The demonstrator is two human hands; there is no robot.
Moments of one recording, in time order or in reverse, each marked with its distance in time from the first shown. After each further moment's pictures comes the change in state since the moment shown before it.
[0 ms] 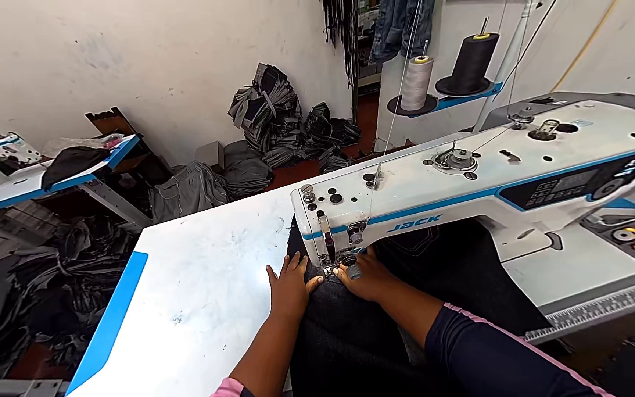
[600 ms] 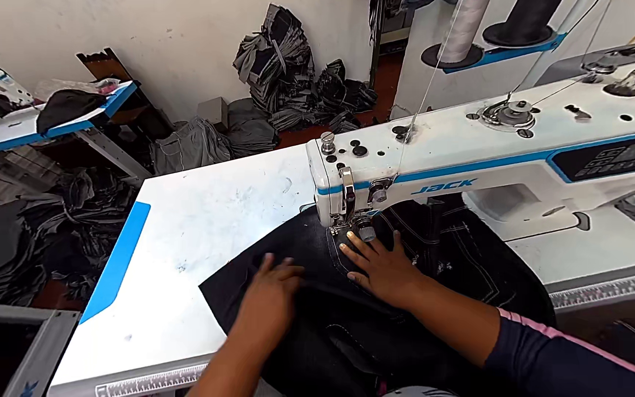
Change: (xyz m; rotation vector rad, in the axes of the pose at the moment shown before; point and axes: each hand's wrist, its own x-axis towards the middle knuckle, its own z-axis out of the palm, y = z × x) left_hand -0.105 -0.047 0.013 -0.094 0.371 0.457; right_hand -0.053 -0.004 0.024 -0.208 -0.131 -0.066
